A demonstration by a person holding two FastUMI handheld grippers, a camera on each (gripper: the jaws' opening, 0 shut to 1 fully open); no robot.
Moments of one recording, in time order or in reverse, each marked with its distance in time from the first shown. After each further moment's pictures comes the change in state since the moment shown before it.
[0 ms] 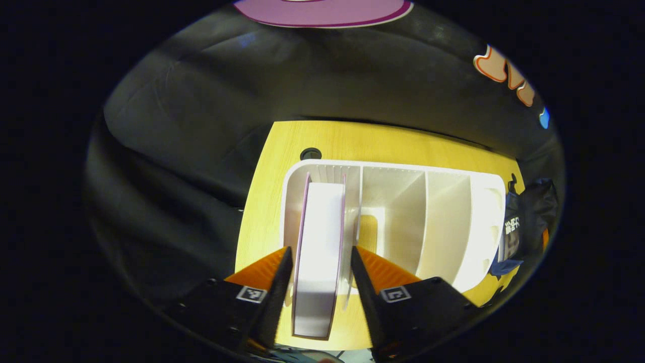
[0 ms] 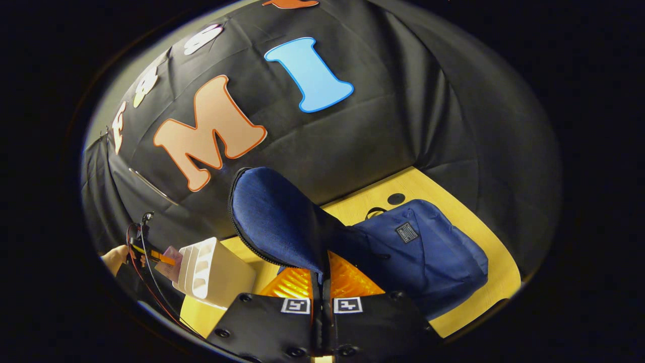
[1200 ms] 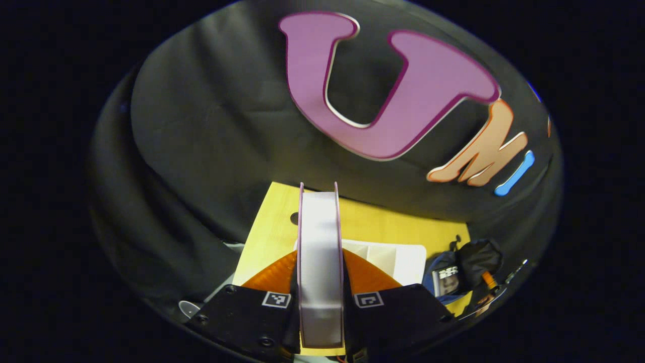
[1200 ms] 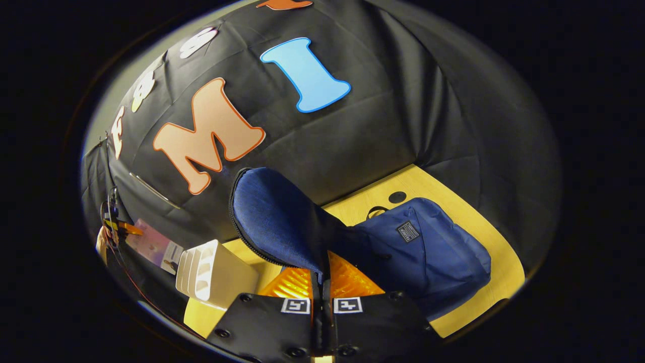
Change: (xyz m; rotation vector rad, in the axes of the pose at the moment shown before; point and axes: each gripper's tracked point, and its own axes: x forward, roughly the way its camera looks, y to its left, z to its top) left arm -0.168 0.018 0.099 -0.213 -0.391 -0.286; right arm 0.001 -0.002 -0.002 0.028 -0.002 0.014
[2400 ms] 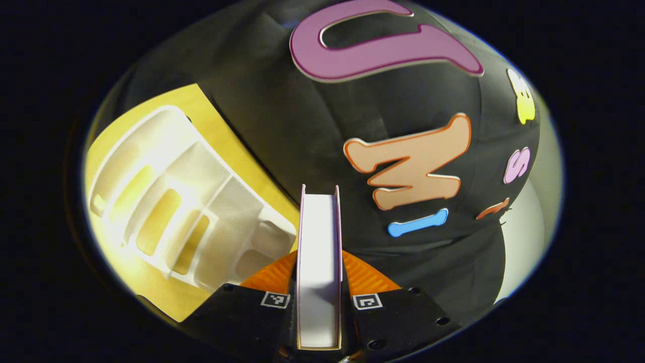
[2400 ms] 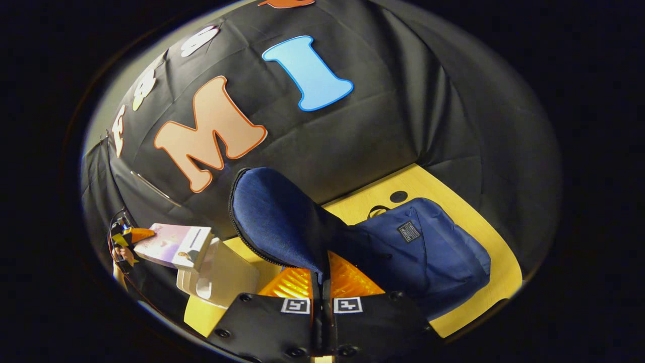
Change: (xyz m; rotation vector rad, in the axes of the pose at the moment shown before) left arm 0.073 -0.208 -0.131 -0.577 0.061 -0.568; right arm -0.002 0.002 0.004 -0.004 0.011 0.006
